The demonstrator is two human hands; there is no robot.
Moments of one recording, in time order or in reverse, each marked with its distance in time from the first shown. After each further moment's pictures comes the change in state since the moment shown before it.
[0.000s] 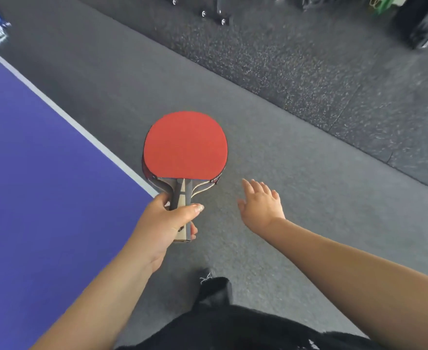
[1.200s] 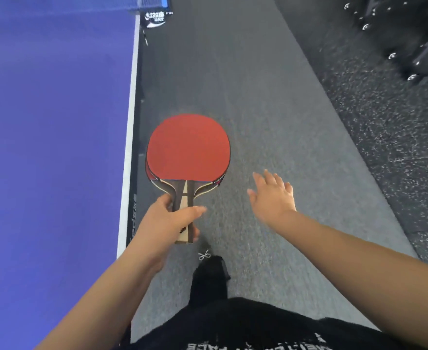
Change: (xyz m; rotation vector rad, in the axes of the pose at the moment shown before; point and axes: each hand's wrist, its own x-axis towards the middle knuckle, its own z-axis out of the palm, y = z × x) left_hand 0.360 0.173 -0.074 -0.421 0.652 -0.094; right_hand 0.526 -0.185 -0.126 -0.312 -0.170 -0.611
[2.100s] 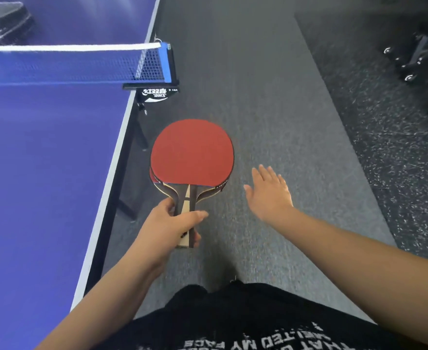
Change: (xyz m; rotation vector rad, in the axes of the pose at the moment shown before) left_hand 0.419 0.292 0.058 -0.061 0.066 0.020; right_hand 0.504 -0.031 -0.229 -0.081 0.061 -0.174
